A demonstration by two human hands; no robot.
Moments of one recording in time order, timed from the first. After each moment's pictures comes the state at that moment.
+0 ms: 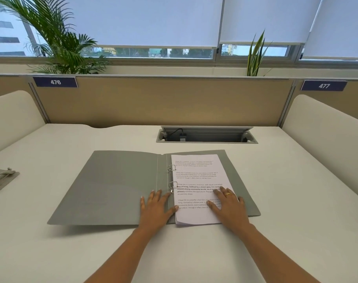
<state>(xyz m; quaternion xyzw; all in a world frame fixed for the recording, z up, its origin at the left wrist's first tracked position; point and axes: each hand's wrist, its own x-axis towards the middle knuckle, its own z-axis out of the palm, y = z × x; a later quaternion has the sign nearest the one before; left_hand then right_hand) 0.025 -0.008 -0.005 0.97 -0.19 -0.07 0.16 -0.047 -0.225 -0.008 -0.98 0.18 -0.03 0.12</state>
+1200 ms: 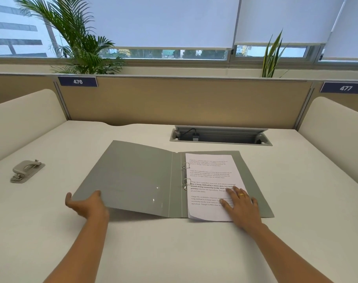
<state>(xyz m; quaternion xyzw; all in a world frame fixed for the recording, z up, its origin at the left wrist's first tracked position) 0.051 0.127 0.037 0.50 0.34 0.27 0.75 -0.048 -0.226 -0.010 -0.98 0.18 -0.02 0.12</state>
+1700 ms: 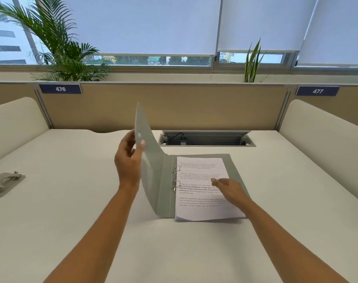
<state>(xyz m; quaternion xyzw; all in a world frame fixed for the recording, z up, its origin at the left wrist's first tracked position) 0.037 0.021 0.140 0.63 -0.09 0.19 0.75 -0.038 -0.226 0.061 -0.89 0.19 -0.04 0.42</state>
